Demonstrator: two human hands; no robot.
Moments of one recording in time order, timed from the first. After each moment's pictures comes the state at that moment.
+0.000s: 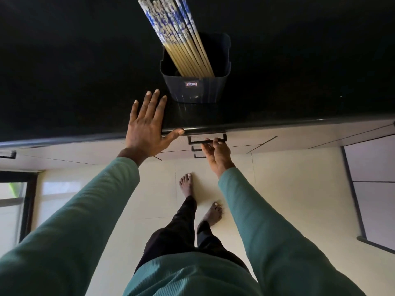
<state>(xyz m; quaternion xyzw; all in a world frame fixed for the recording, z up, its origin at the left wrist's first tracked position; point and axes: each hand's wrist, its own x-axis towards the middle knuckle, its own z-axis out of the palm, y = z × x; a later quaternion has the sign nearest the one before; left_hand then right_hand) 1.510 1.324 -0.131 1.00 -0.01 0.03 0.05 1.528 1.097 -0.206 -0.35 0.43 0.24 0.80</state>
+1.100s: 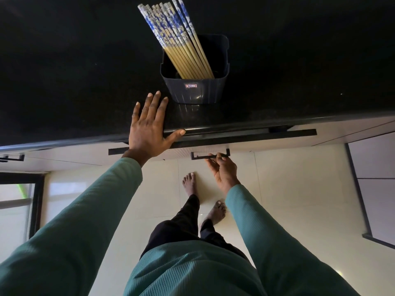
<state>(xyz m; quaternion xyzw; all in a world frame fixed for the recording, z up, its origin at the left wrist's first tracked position) 1.511 1.325 -0.132 1.00 -0.01 0.04 0.04 1.478 1.075 -0.215 -0.37 0.46 0.24 0.77</state>
